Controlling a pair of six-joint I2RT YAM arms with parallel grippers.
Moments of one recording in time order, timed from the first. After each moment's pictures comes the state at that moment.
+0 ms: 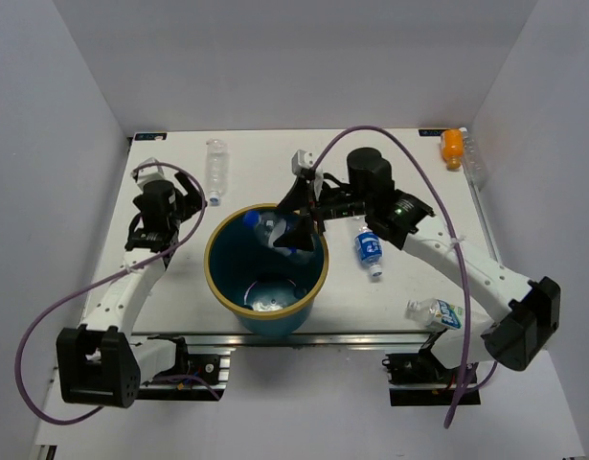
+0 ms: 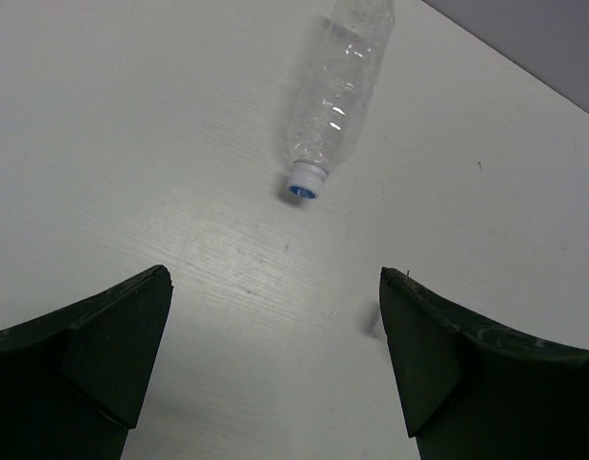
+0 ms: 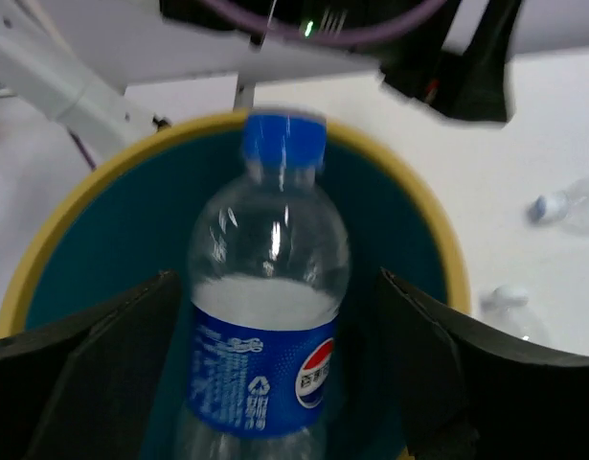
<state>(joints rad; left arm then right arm) -0.09 1.12 0.78 -0.10 -0.26 -0.49 0.77 1.35 1.31 -0.14 -0.86 -0.05</state>
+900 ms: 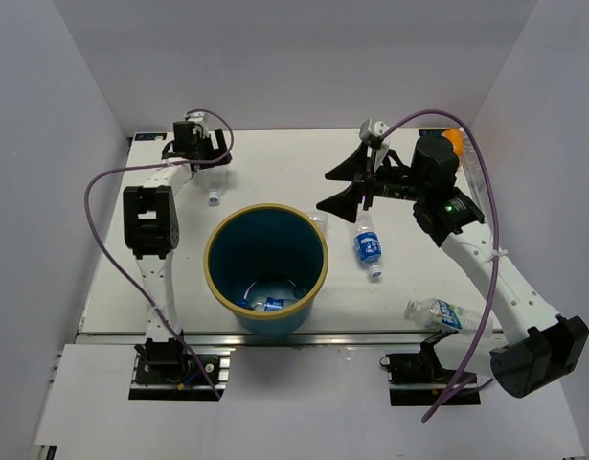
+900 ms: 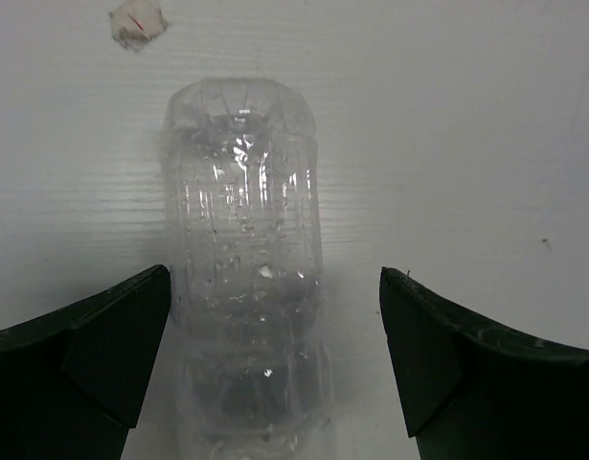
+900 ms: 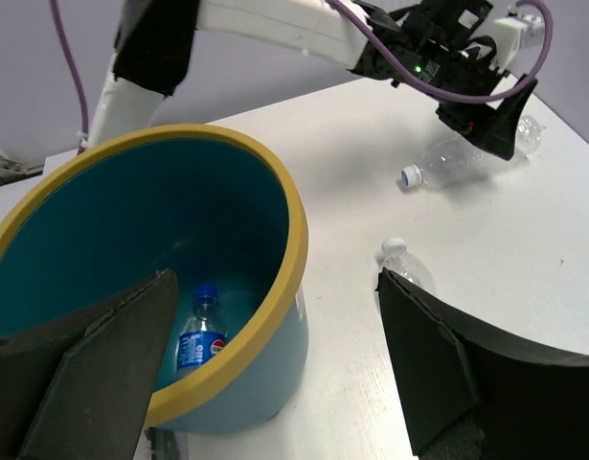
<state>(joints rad) -0.01 2.29 1.80 -0.09 0.19 -0.18 0.45 1.21 1.24 -0.11 -0.92 0.05</state>
